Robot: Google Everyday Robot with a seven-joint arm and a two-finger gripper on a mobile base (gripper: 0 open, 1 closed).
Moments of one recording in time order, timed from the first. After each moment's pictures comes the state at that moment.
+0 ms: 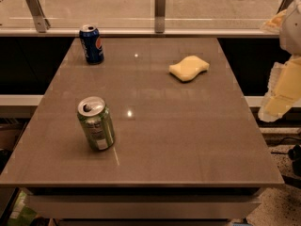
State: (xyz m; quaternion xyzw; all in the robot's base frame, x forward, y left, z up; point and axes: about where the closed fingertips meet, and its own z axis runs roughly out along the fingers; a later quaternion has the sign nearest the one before) arm 0.438 -0.211 0.995 -0.60 0.77 -0.06 0.19
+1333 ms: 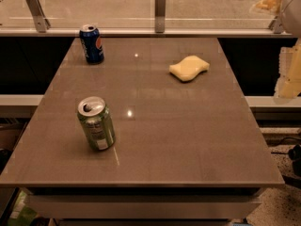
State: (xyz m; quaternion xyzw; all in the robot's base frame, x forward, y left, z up) arm 0.463 -0.219 1.012 -0.69 0.69 -0.09 0.19
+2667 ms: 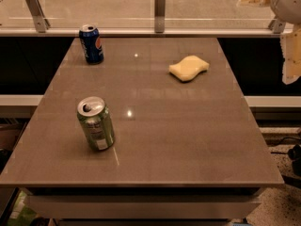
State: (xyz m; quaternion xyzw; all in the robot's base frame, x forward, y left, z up) arm 0.510 -0.231 1.011 -0.79 0.59 -0.12 0.14
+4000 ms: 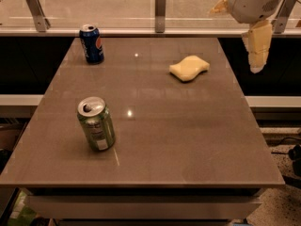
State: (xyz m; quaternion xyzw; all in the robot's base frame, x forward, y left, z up) arm 0.580 -0.208 0.972 -0.82 0.57 -0.10 0.08
